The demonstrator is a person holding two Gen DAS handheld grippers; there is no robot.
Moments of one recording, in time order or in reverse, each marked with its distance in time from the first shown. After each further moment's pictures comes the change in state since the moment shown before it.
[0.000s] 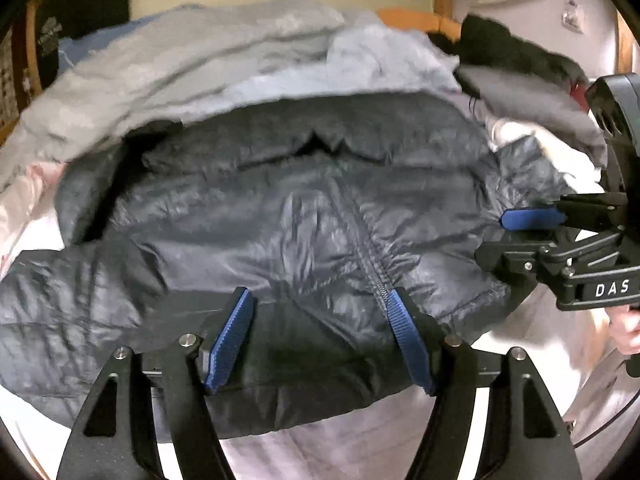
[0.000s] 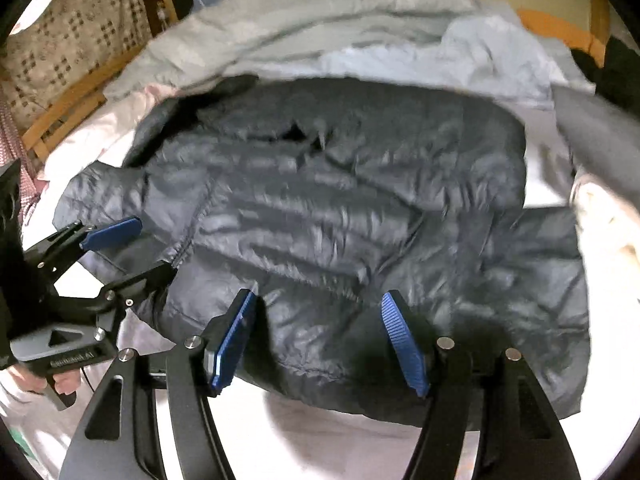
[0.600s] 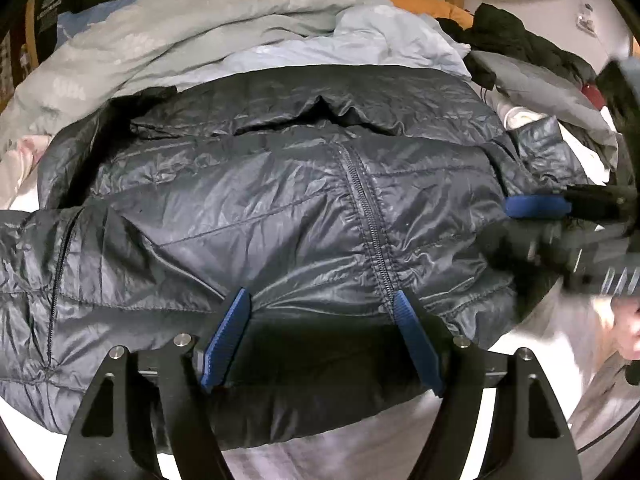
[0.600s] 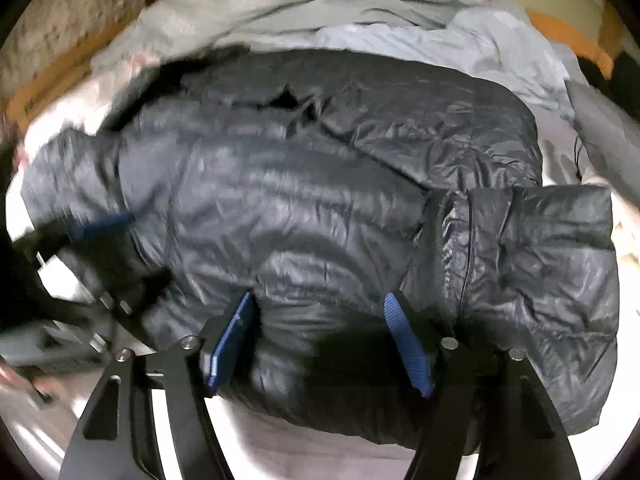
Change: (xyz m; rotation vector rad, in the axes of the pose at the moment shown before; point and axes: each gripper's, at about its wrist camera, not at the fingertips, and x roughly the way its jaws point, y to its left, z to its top) left arm 0.021 0.007 -0.006 -0.049 0.052 -0.020; right arm 0.012 0.002 0.013 0.021 -0.003 -0.007
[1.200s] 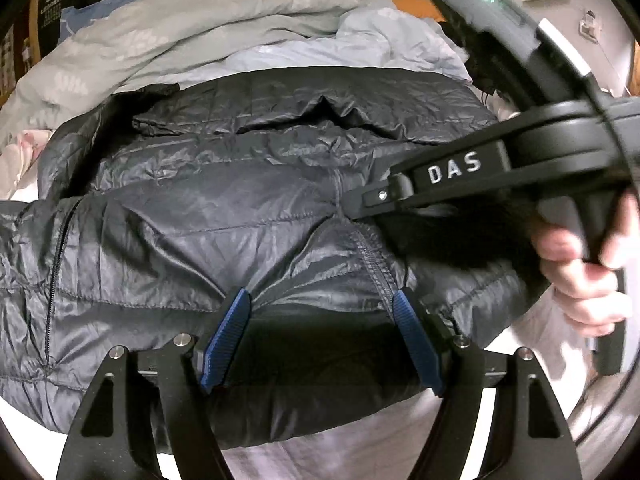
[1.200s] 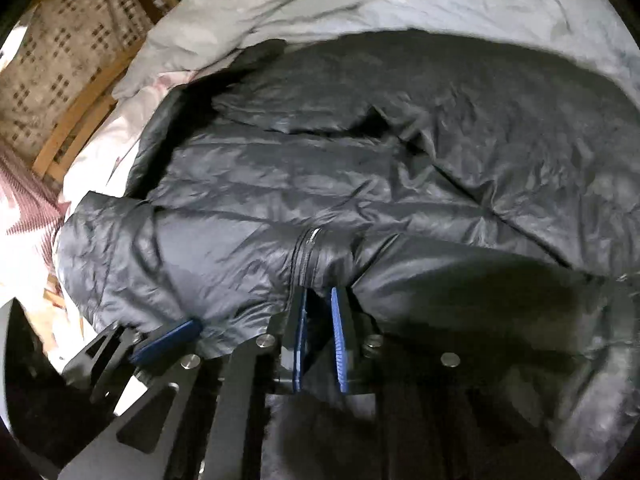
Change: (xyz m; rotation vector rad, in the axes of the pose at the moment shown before) left arm 0.002 0.000 0.000 -0.013 -0.006 -0.006; right arm 0.087 0.031 0.062 0.091 0.147 0.236
